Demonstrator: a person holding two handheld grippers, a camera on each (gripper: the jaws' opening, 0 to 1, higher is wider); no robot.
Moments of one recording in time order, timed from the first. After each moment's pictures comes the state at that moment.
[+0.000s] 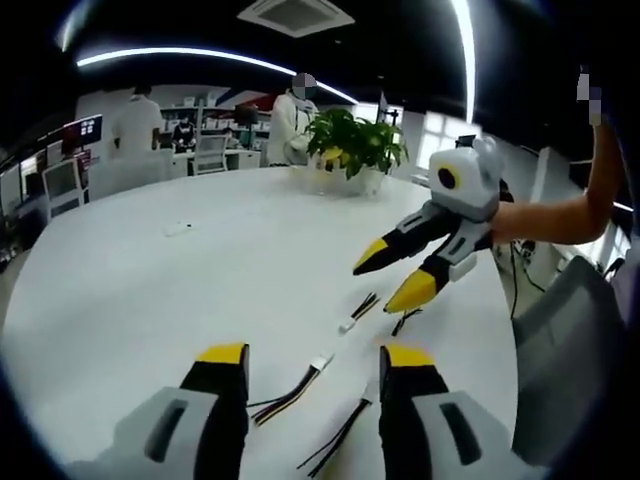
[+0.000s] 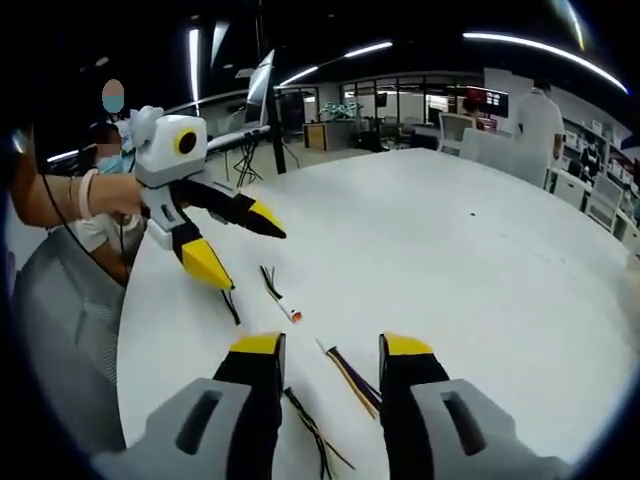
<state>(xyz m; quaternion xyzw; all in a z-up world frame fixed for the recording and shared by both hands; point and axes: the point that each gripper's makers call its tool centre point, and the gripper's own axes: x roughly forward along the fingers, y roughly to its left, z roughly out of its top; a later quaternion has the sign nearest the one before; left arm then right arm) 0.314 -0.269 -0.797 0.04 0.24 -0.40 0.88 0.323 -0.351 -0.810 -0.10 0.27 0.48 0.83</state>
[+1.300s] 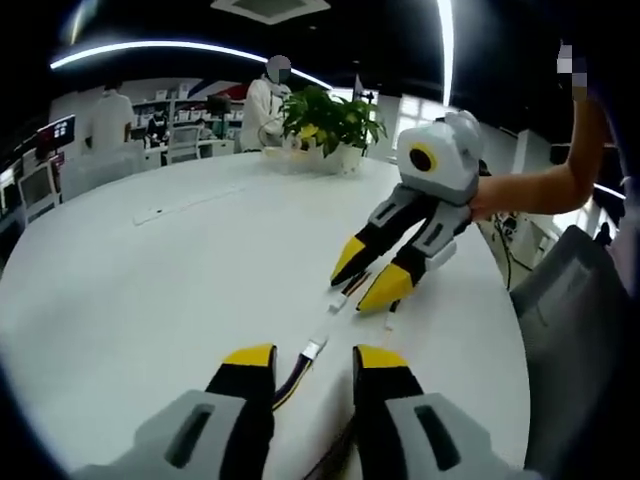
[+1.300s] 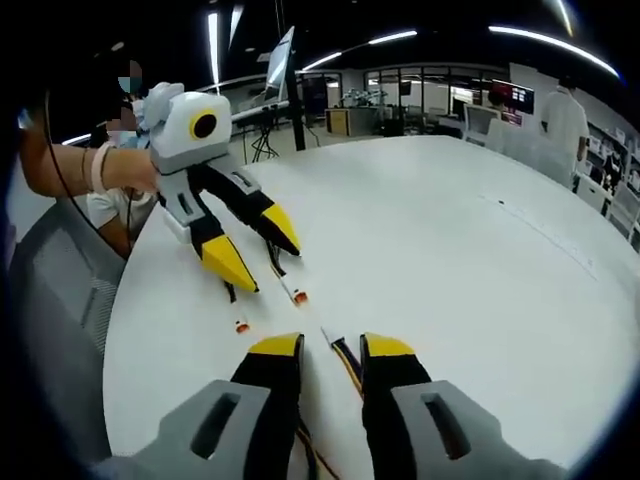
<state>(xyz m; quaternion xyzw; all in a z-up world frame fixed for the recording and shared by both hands) 0.316 -0.283 -0.833 0.07 0.26 -0.45 0.85 0.323 -0.338 -0.842 -0.13 0.28 0.52 0.79</state>
